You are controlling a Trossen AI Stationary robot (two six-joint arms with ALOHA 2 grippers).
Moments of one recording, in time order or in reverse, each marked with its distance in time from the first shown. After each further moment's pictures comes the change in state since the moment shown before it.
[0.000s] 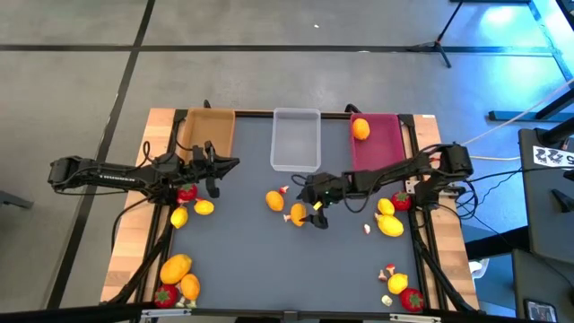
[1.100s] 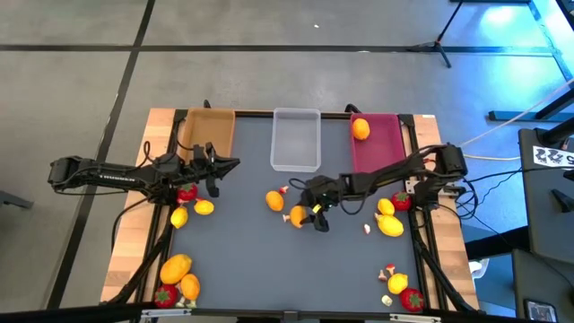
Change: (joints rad) left arm 0.000 0.000 0.000 -0.018 0.000 -0.075; right arm 0.001 0.041 -0.001 -0.006 -0.046 0.009
